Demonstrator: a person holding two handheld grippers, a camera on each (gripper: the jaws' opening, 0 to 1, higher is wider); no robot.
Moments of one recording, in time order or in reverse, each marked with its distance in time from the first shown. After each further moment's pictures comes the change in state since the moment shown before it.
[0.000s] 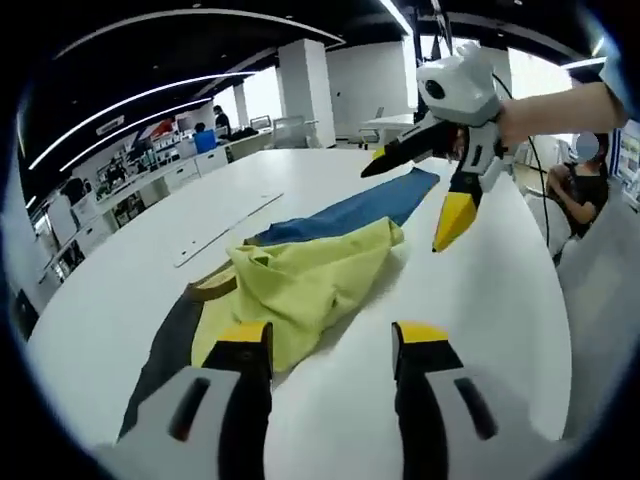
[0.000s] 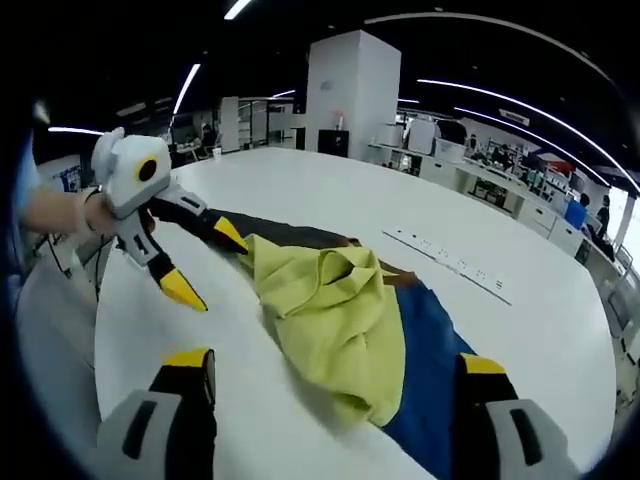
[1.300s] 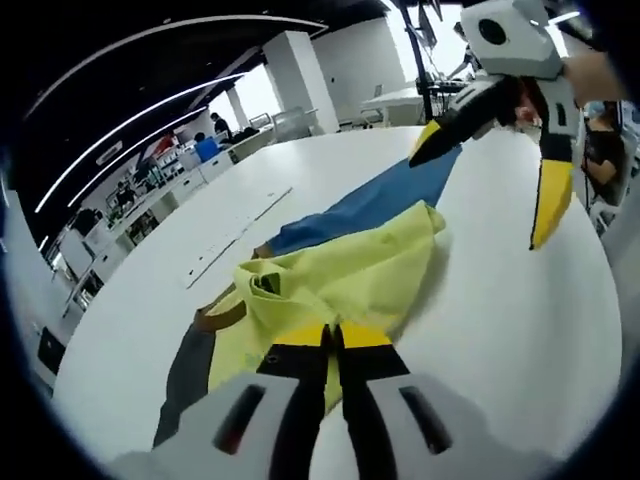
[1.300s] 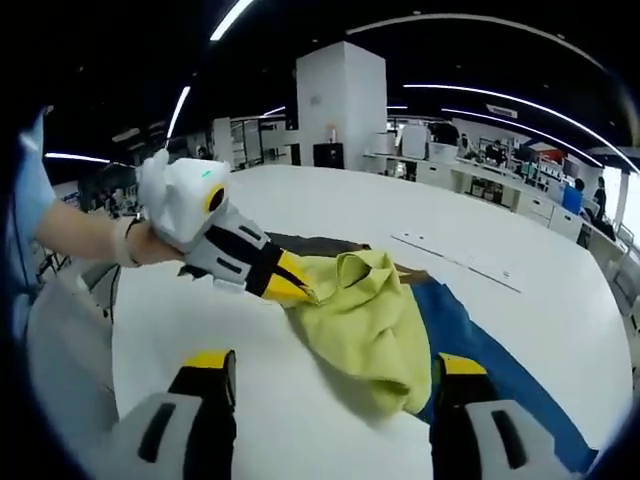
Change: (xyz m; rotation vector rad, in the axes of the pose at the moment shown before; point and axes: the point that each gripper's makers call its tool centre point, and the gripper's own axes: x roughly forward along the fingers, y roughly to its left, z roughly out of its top) left arm 0.030 0.030 -0.001 0.080 0.039 0.105; right arm -0.005 0.029 0.005 0.060 -0.072 0.028
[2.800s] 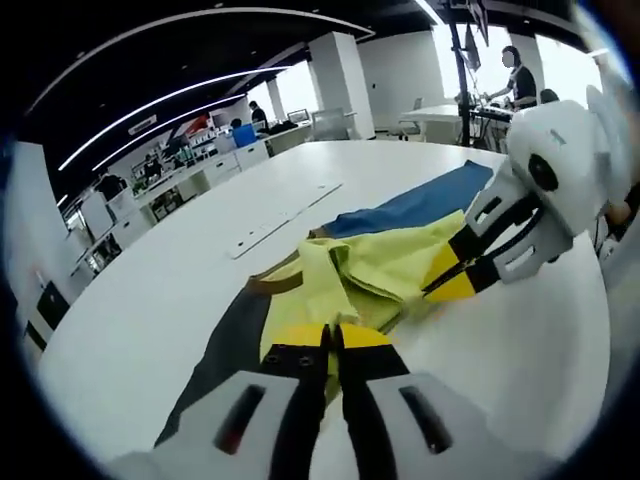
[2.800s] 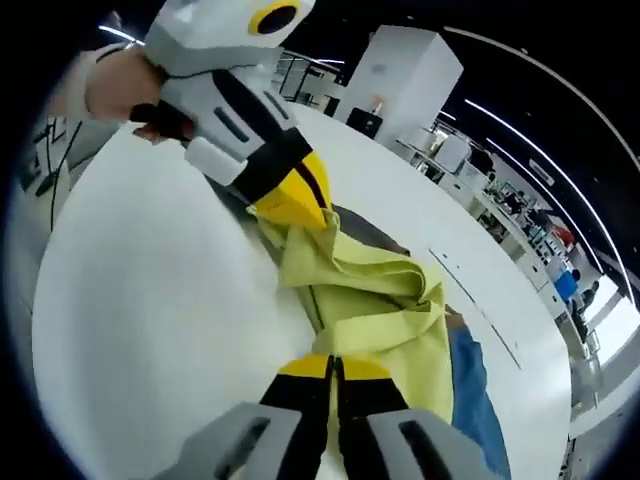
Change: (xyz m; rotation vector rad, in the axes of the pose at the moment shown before) left arm -0.041 0.033 -0.019 -0.111 0.004 0.066; right arm 0.083 0.021 -0.004 -0.380 0.178 -0.134
